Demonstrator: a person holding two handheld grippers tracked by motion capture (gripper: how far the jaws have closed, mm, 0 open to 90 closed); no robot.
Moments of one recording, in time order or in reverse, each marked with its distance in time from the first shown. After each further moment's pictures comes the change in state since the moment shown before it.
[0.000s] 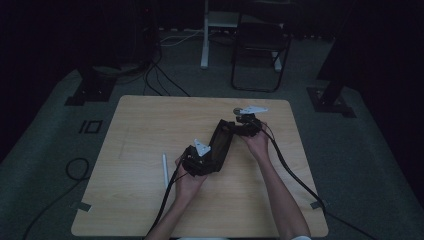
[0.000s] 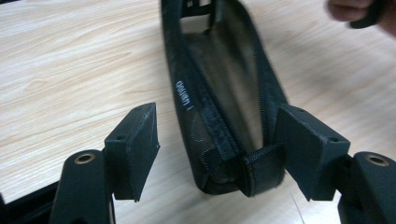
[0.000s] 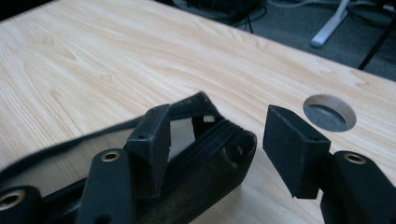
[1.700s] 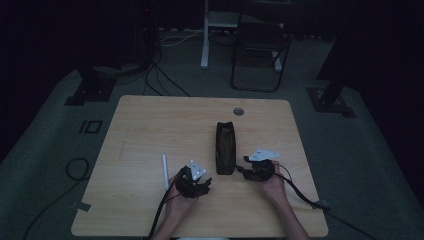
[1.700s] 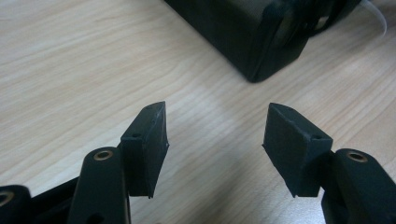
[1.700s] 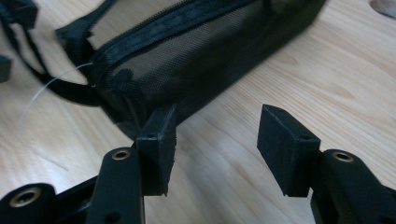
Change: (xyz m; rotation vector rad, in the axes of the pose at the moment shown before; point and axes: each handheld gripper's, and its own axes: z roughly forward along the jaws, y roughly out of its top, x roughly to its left) left arm -0.008 -0.059 -0.026 0.059 -0.062 0.102; right arm 0.057 -0.111 -0.080 0.074 0.071 -0.166
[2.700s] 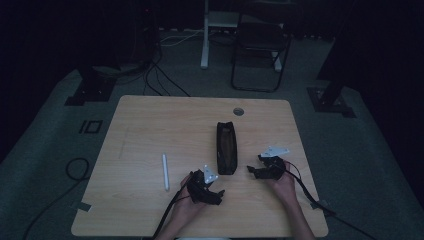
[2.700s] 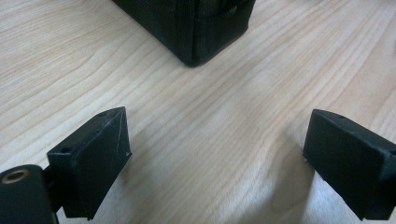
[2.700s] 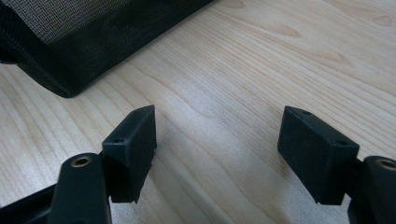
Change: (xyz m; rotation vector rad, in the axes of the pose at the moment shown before) left arm -0.025 -0.004 0.030 0.072 -0.127 0.088; right arm -0.043 -0.027 -0.004 0.076 -0.026 0.073
